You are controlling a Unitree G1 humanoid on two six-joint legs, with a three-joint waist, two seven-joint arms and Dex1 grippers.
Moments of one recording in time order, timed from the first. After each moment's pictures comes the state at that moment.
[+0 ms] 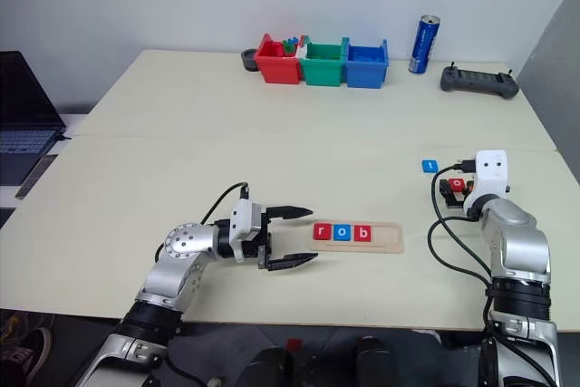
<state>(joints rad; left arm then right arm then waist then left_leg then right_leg) -0.34 0.40 -0.15 0.20 -0.29 -0.11 -1.23 -0.47 -0.46 -0.29 0.13 0.13 0.75 0.27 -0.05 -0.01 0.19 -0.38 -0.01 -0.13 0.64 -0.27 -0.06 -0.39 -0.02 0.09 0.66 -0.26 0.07</state>
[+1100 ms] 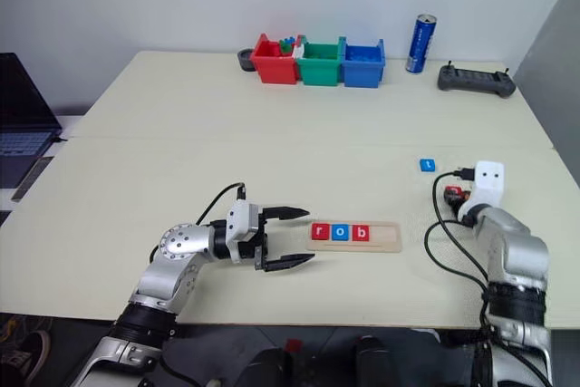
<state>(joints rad) -0.34 0.42 -0.15 0.17 -0.29 -0.09 -1.21 -0.35 -0.41 -0.33 -0.10 0.24 0.97 0.19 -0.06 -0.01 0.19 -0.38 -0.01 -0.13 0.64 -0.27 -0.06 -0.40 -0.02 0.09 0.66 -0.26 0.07</state>
